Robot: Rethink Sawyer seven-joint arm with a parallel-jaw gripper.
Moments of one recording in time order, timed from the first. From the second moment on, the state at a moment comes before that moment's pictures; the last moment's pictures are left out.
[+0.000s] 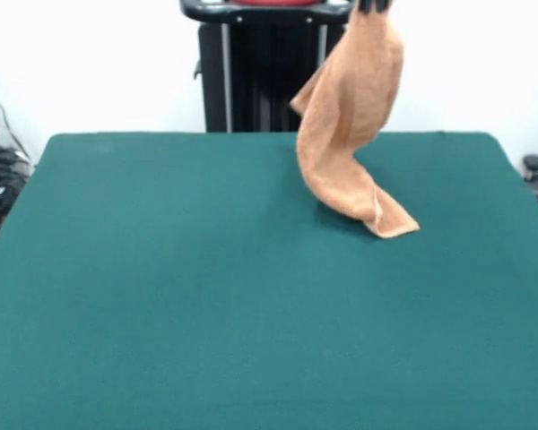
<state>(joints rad) -0.11 -1.09 0.03 1.96 -0.05 0.86 1.57</state>
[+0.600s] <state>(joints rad) -0.30 -0.99 0.24 1.88 -0.31 0.82 1.50</state>
